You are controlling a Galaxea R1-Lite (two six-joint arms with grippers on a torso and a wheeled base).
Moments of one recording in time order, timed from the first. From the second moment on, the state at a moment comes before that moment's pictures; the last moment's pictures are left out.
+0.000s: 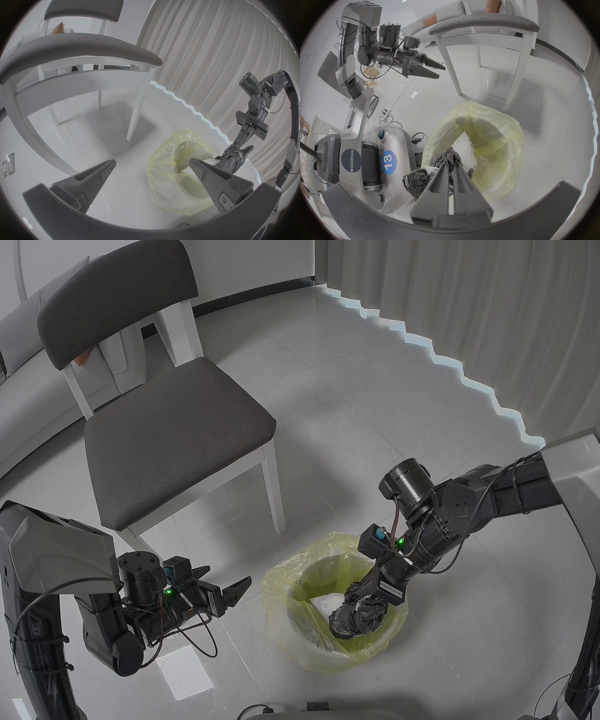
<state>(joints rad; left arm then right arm) -0.32 2.23 -0.36 -1.55 -0.21 -0.14 0.53 2.15 -1.46 0.42 0.29 -0.66</state>
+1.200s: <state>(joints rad) -0.35 2.46 -0.65 -1.50 -0.19 -0.13 0.24 2.21 -1.47 0.38 0.32 -0.66</state>
